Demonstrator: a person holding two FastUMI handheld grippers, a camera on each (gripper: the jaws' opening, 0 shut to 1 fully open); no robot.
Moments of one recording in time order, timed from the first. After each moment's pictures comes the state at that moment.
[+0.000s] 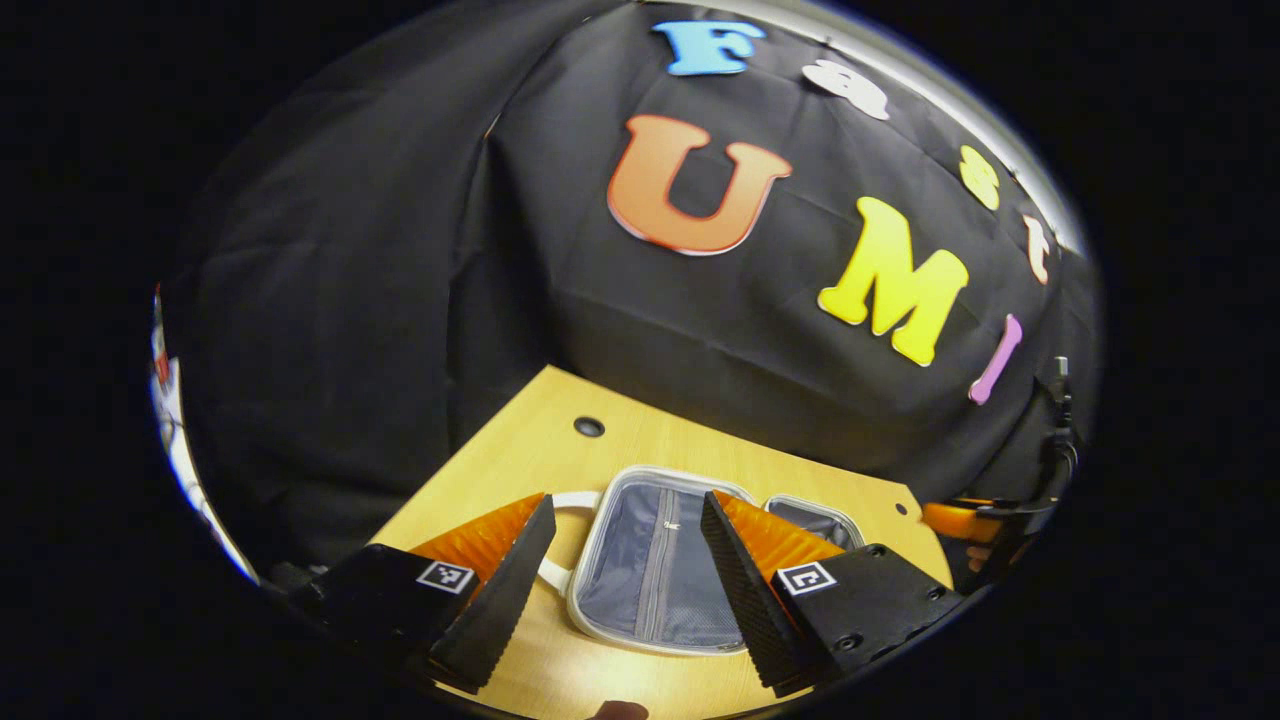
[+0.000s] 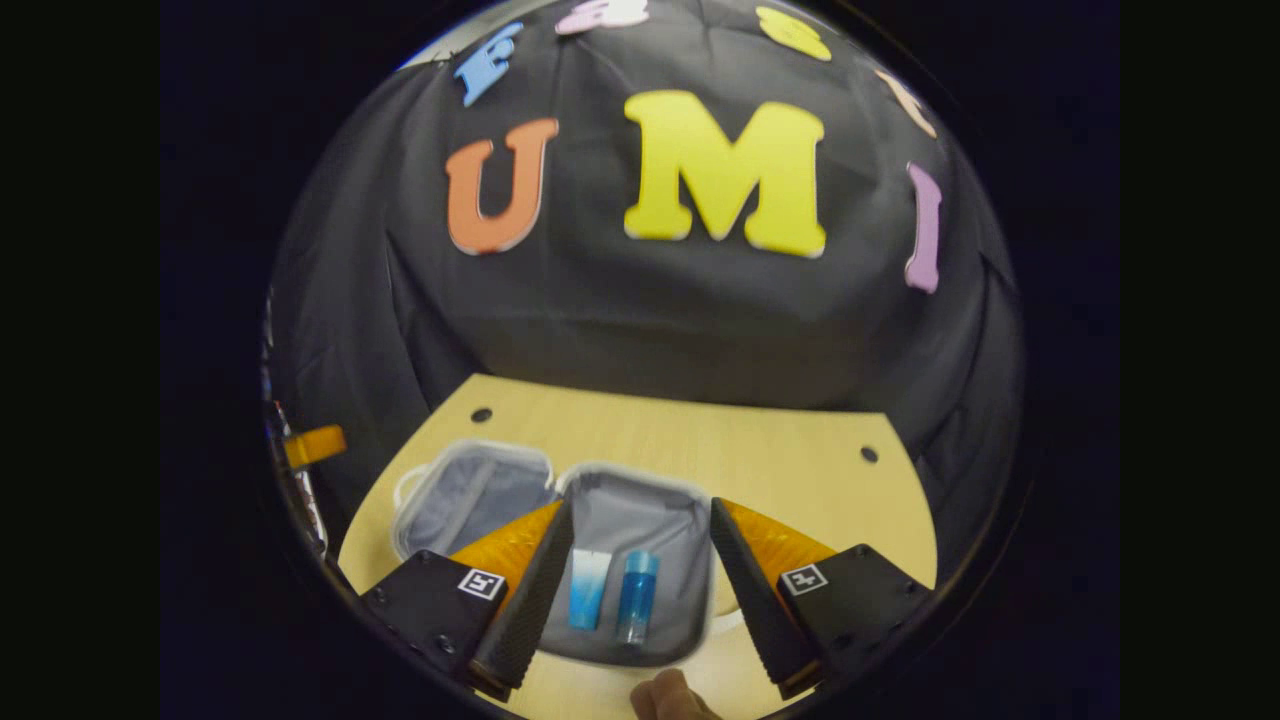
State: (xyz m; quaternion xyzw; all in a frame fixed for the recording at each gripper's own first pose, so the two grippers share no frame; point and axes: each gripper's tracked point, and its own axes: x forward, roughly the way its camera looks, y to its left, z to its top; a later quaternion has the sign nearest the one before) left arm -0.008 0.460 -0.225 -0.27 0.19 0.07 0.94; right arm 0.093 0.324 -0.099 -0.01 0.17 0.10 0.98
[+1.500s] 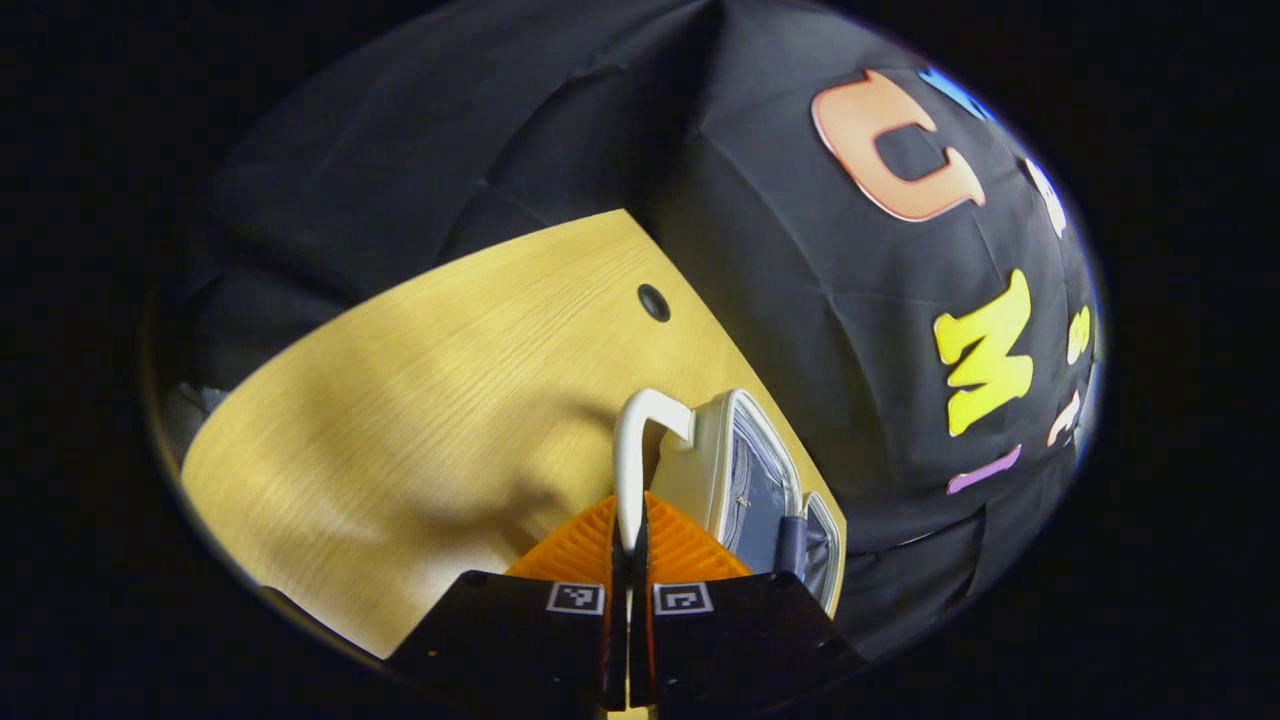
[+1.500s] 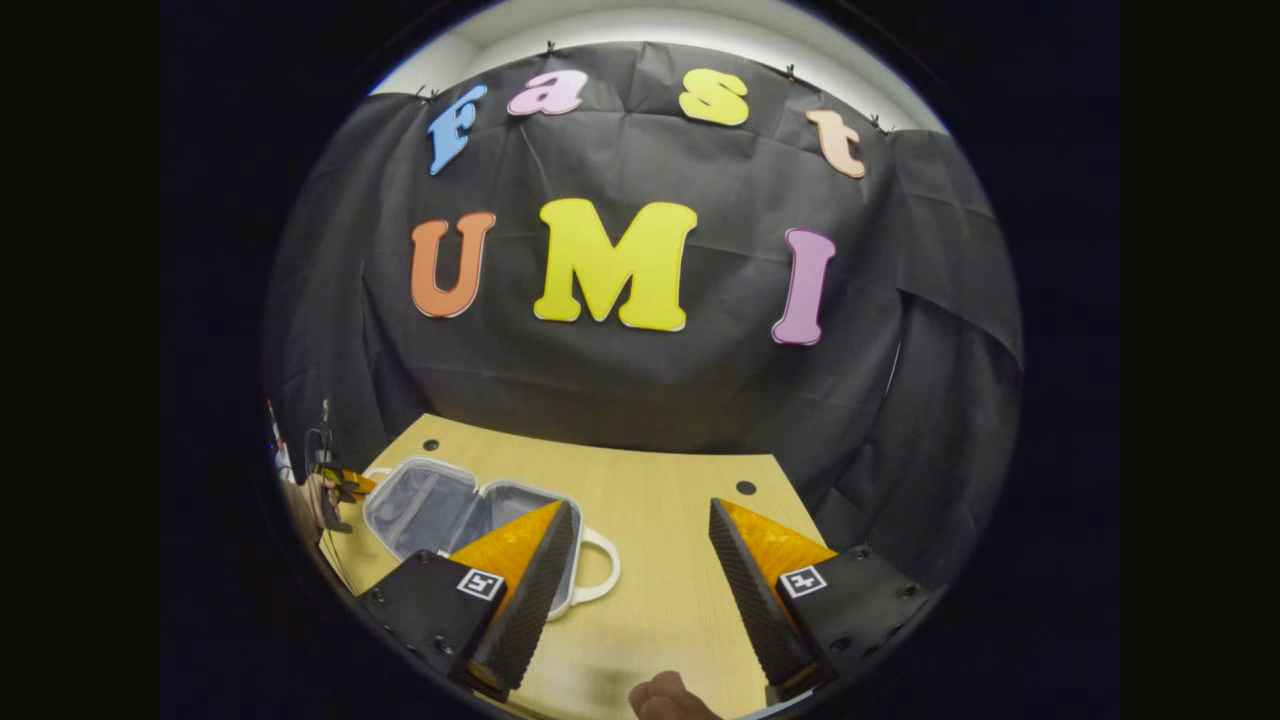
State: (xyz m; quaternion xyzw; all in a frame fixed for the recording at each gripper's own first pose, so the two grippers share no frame) left arm 0.044 0.464 -0.331 -0.44 0.28 0.04 0.85; right arm -0.018 0.173 -0.041 -0.02 0.11 0.01 0.99
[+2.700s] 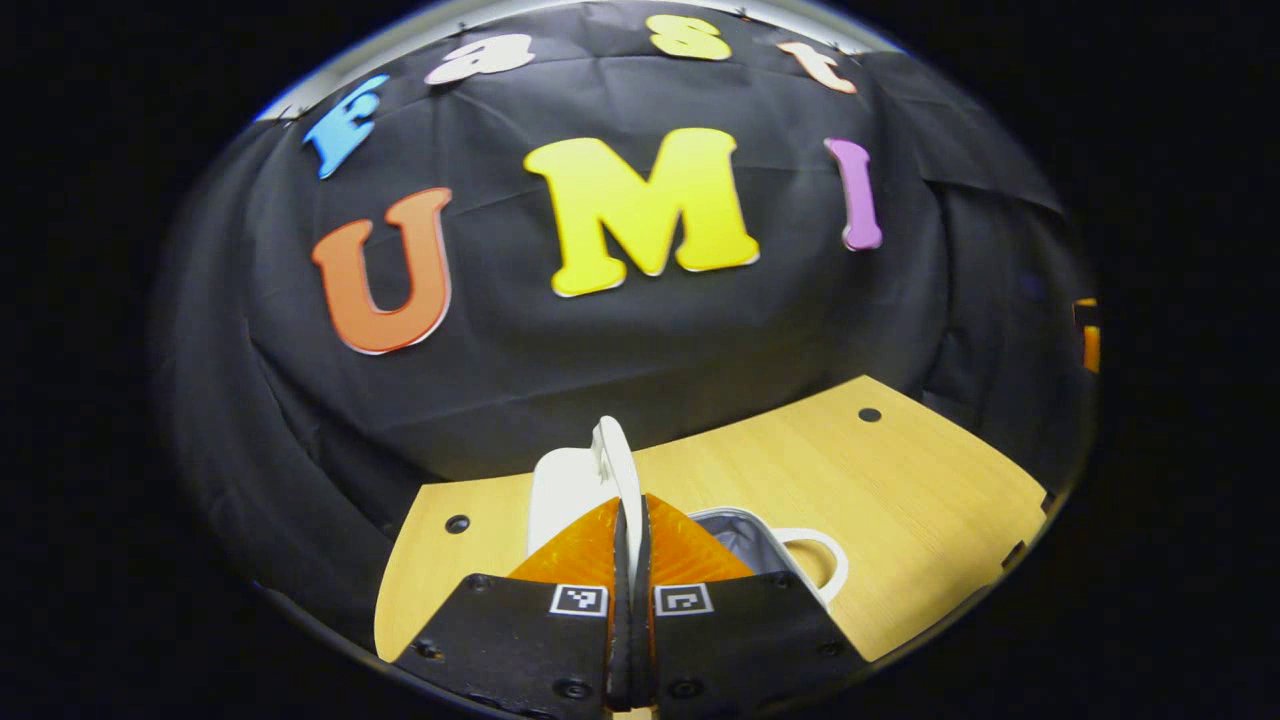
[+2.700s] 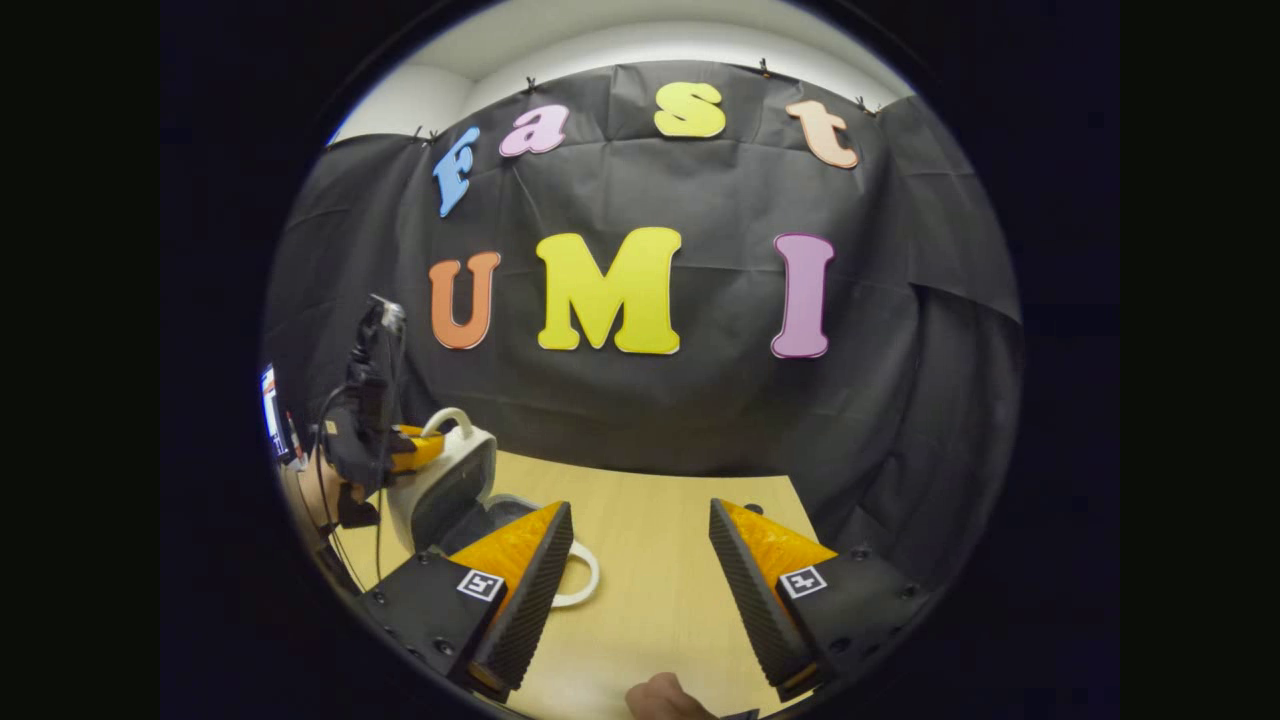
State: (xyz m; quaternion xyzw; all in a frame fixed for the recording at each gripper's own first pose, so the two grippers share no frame) left arm 0.086 0.150 -0.126 0.10 0.16 -0.04 0.98; right arm -0.013 0.073 -0.033 0.01 0.08 0.08 0.99
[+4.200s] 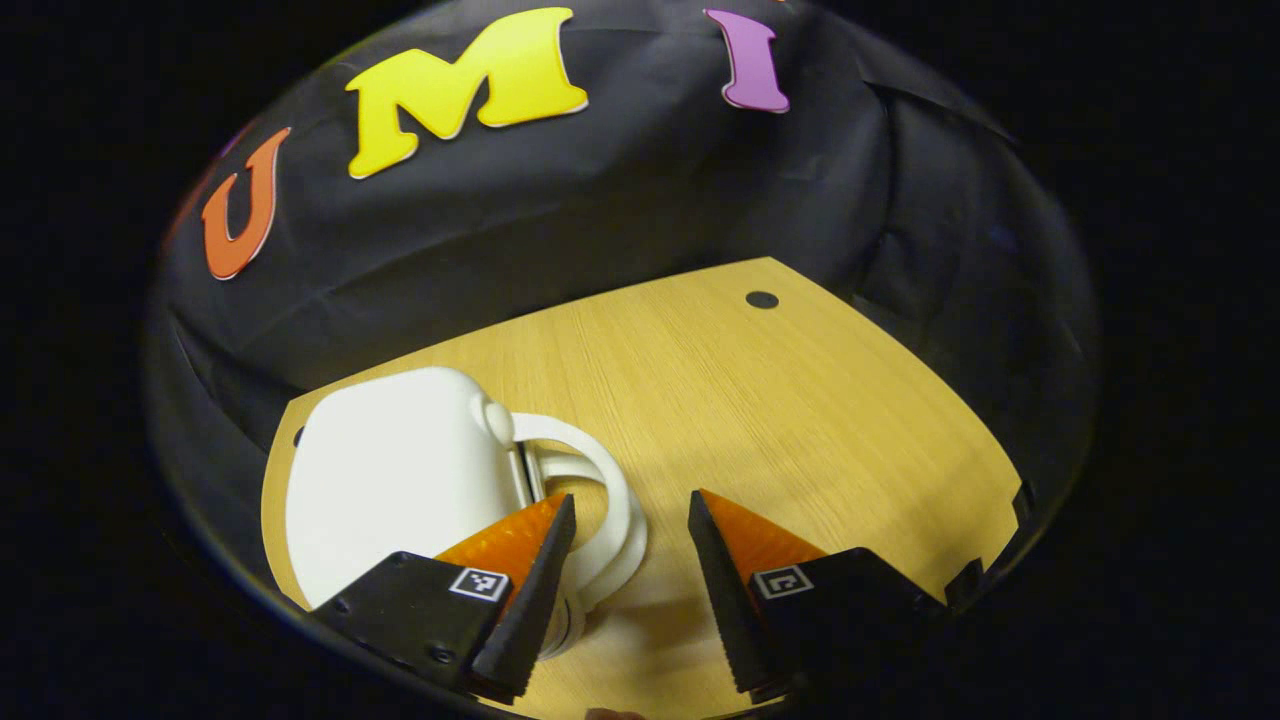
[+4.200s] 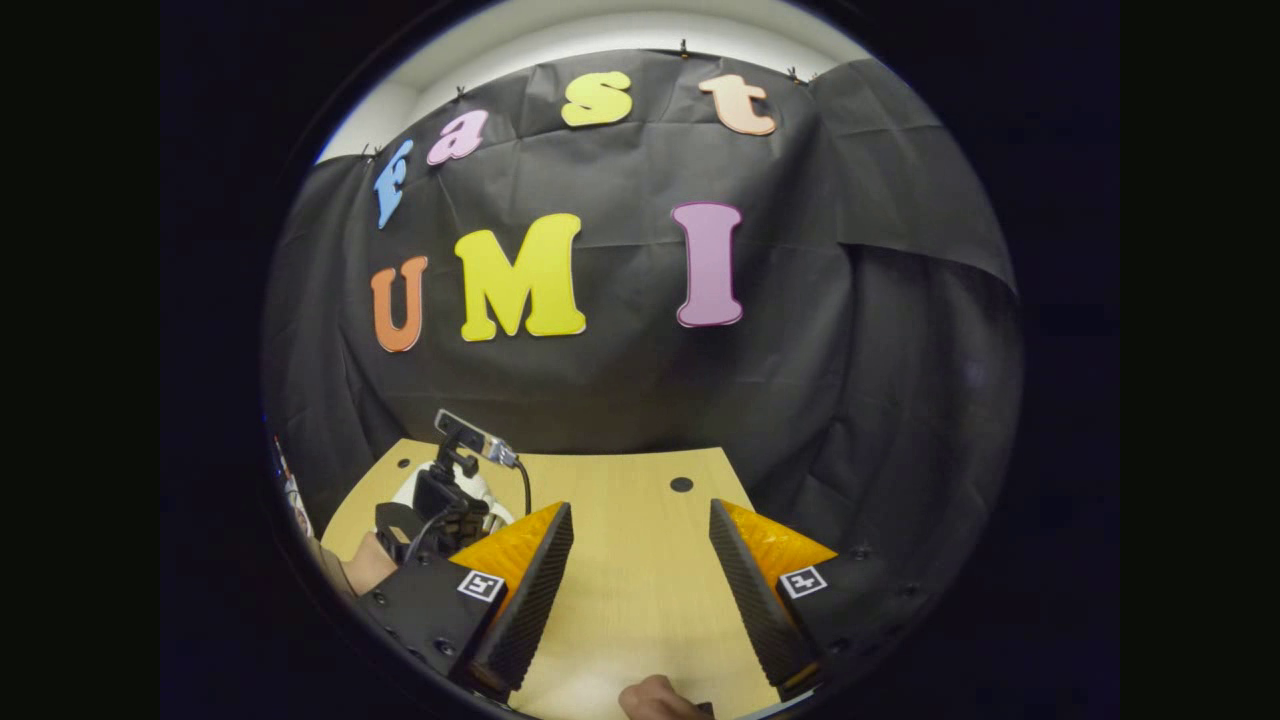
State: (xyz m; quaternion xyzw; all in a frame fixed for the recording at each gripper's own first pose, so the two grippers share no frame) left arm 0.086 -0.021 -0.245 0.07 0.31 -0.09 0.94; right arm -0.024 -0.026 -0.060 0.04 0.10 0.00 0.99
